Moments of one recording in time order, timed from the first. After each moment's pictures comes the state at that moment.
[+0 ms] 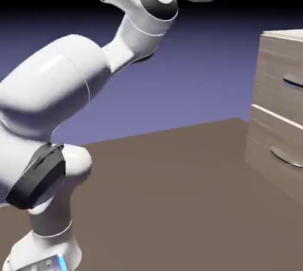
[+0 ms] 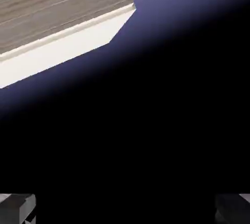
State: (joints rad) arm 1.24 -1.19 -0.75 -2.12 -1.63 2.73 -1.27
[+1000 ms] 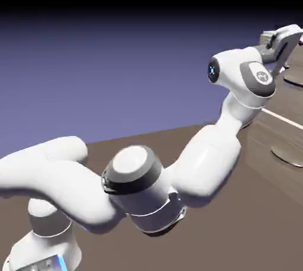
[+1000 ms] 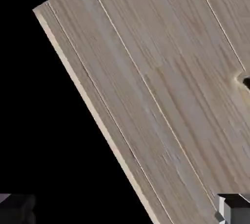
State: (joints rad) arm 2.03 -1.59 -1.23 -1.67 -2.69 2.53 -2.57
